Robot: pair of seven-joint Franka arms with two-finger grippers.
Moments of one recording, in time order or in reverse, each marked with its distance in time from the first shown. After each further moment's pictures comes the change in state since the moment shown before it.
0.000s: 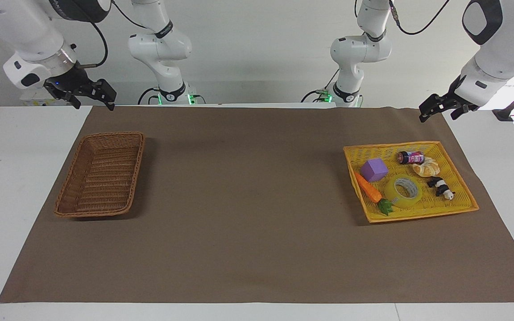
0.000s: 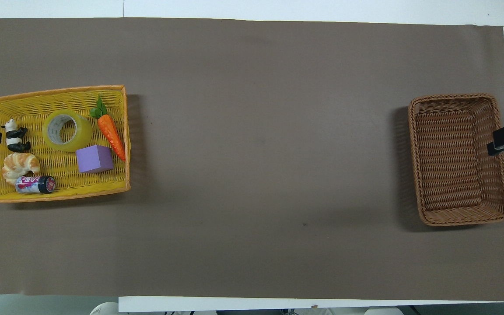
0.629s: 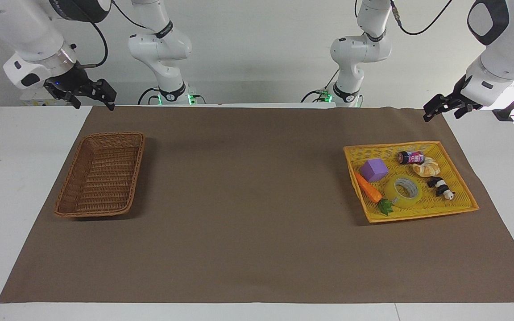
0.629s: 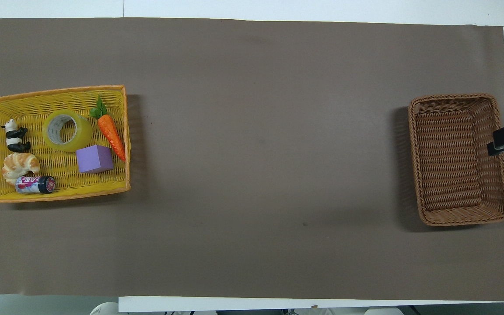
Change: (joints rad) left arm 0.019 0.000 0.023 -0.002 0.002 -0.003 -0.001; right arm 0.000 0.000 0.000 0.000 0.000 0.000 0.000
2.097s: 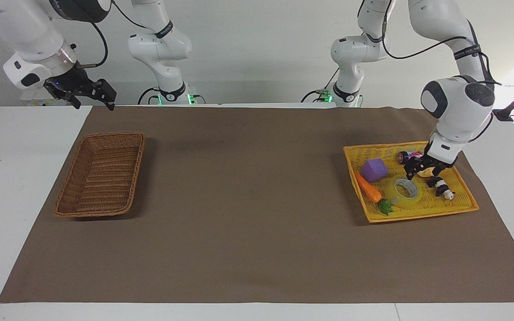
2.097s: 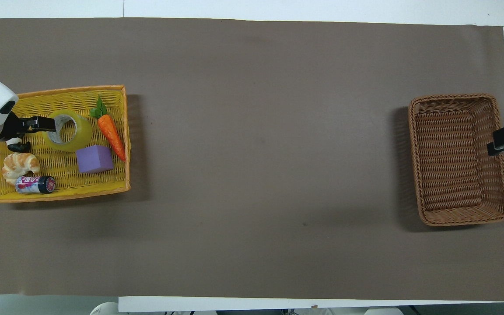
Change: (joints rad) left arm 0.059 0.096 0.001 -0.557 0.001 0.941 0.004; right arm 0.000 0.000 0.000 0.000 0.000 0.000 0.000
